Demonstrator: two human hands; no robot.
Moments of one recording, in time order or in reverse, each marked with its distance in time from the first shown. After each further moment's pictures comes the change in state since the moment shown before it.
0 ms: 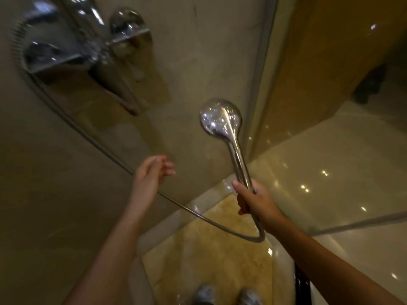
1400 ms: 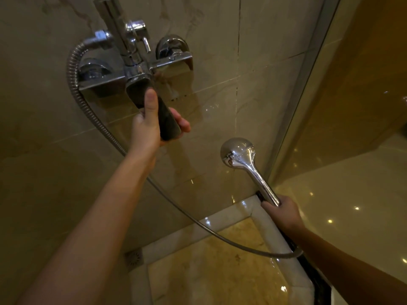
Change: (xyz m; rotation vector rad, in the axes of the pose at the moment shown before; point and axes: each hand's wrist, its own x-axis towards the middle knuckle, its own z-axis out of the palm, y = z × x) left_hand 0.057 0.105 -0.018 -0.215 0.105 0.208; right_hand 0.090 0.010 -0.031 -0.571 0.179 -0.018
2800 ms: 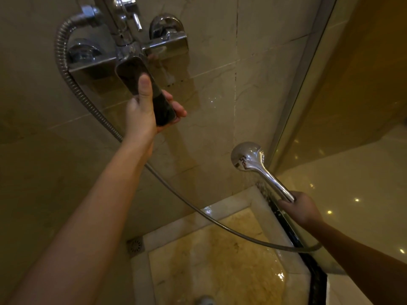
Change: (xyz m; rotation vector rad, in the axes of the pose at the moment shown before) left_hand -0.007 -0.001 0.005 -0.031 0.030 0.034; right_hand 0.020 0.063 -0.030 -0.225 -0.047 -0.001
